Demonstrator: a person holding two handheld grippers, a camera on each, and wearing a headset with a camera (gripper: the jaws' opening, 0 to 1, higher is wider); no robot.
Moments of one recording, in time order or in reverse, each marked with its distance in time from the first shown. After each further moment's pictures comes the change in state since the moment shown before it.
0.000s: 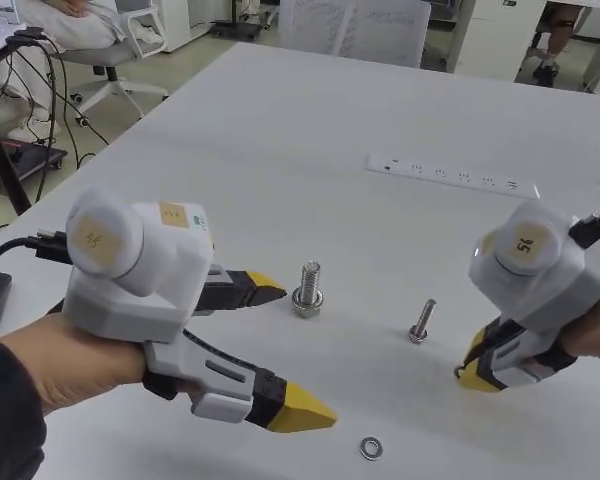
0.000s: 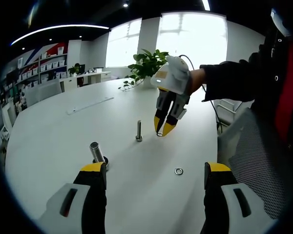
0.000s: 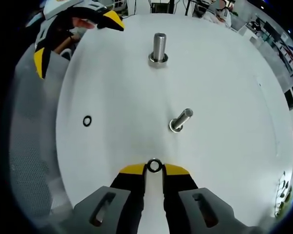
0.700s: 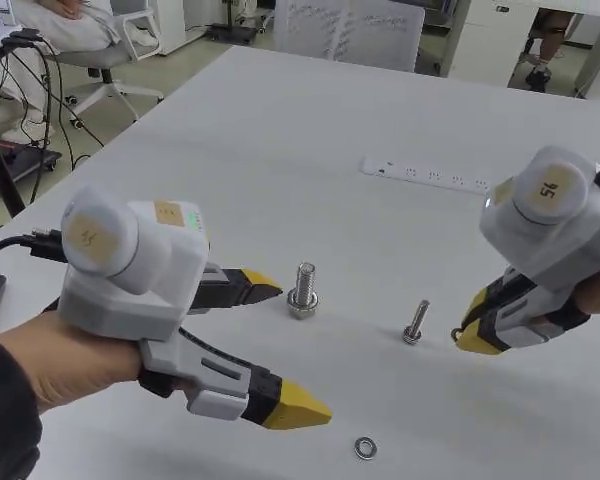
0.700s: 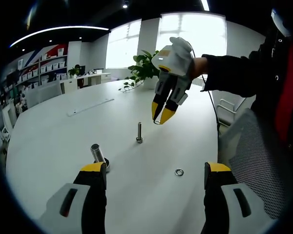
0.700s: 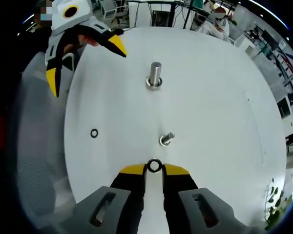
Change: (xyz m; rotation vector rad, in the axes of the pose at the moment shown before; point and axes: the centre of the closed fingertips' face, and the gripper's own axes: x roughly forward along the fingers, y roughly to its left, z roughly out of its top) left arm -0.002 0.000 0.003 0.007 -0.009 0.005; right arm -0.044 -0.004 0.030 -0.039 -0.063 -0.050
